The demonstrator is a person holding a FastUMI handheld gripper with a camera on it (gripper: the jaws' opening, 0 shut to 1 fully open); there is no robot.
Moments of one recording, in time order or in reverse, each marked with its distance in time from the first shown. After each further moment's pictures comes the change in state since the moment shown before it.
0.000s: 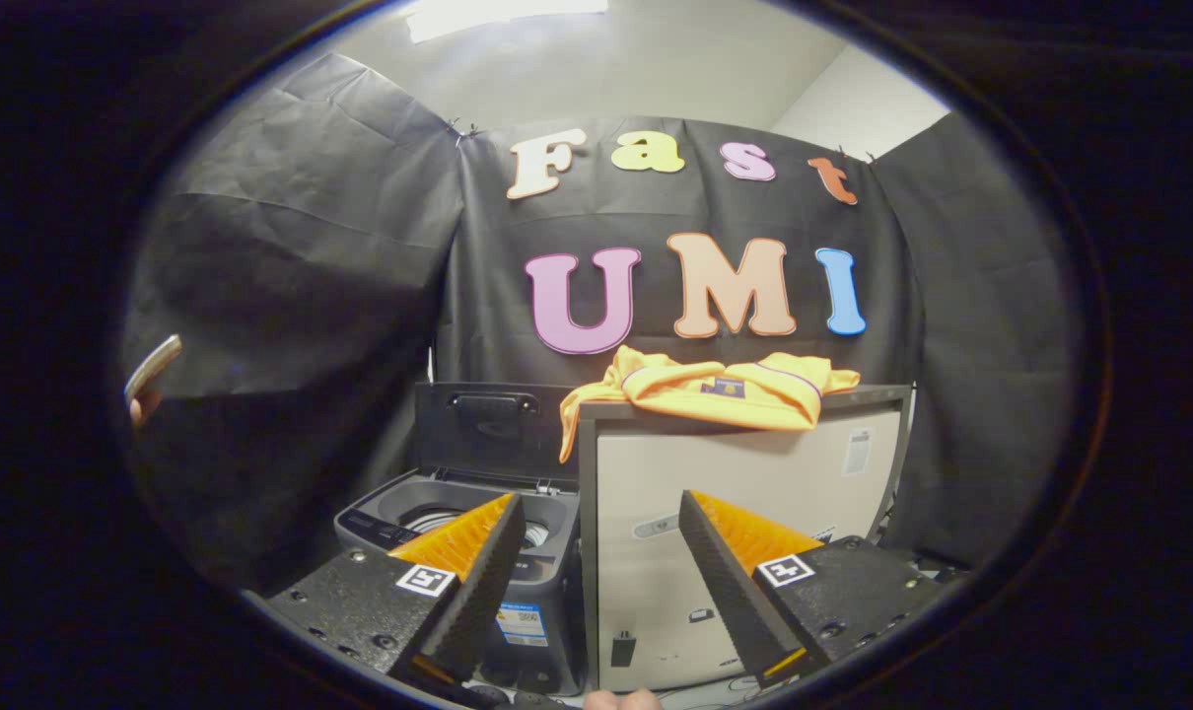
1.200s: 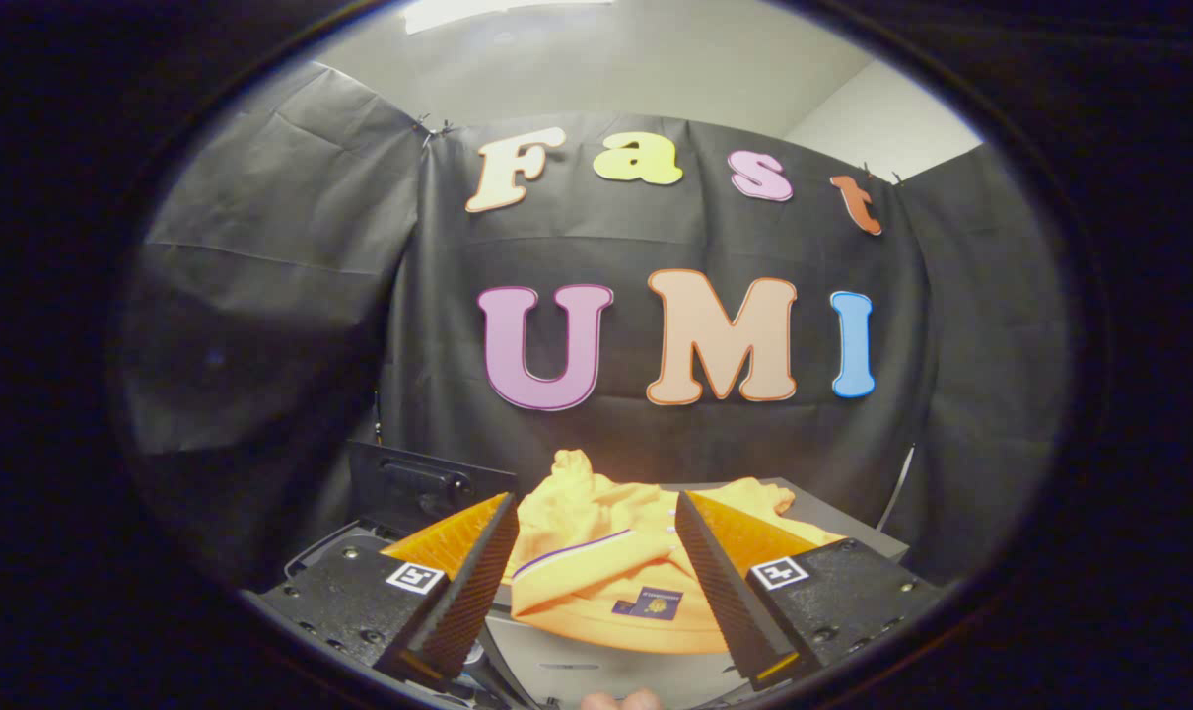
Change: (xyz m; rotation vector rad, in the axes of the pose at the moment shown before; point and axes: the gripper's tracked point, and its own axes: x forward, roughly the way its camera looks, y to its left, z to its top) arm 0.142 -0.082 0.125 -0.057 0.023 -0.047
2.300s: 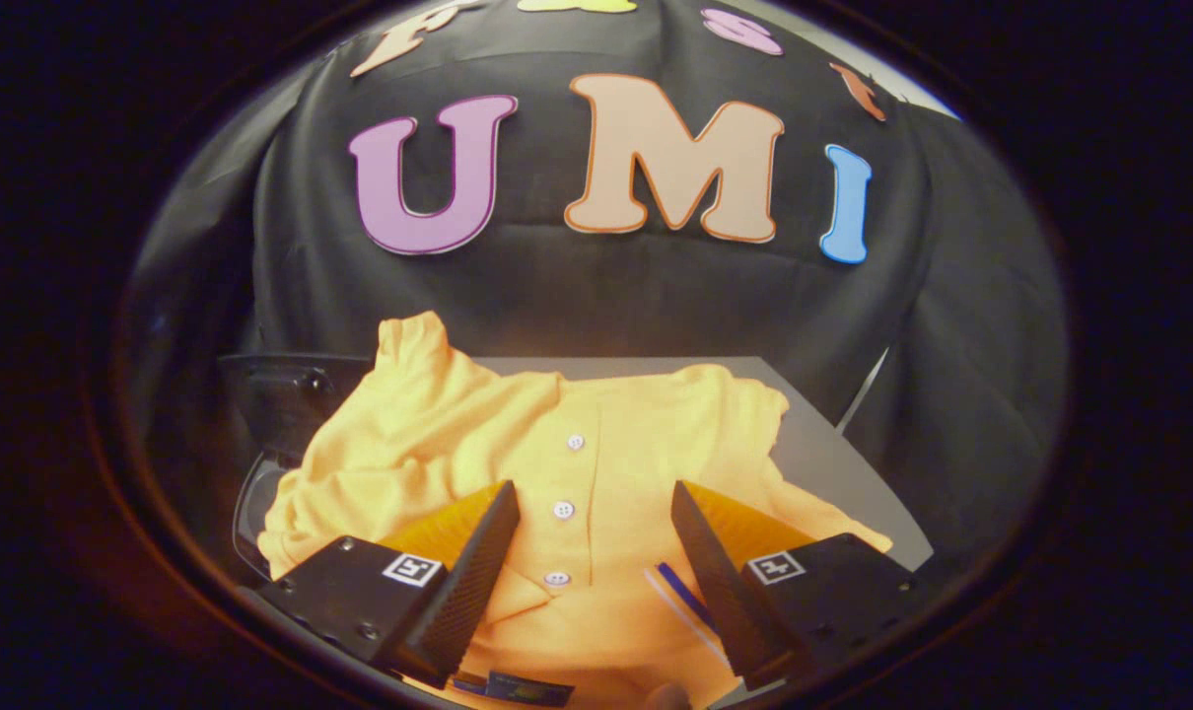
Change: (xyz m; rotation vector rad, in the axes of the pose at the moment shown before) arm 0.108 -0.071 -0.105 0.012 0.513 -0.142
